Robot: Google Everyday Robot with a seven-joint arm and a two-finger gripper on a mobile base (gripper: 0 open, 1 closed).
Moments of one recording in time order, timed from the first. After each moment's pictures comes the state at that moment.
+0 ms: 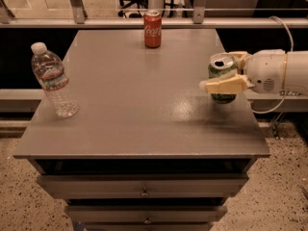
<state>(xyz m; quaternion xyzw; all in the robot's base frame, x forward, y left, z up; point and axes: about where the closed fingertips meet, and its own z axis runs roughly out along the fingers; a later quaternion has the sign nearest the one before) 0.554 -0.161 0.922 -0.46 0.66 0.26 0.53</state>
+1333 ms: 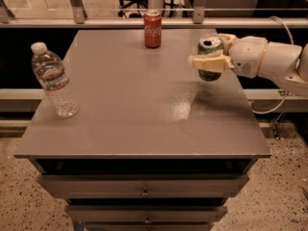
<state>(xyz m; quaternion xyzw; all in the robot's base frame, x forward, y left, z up) 0.632 -0.149 0.942 -0.42 0.62 0.24 0.62</state>
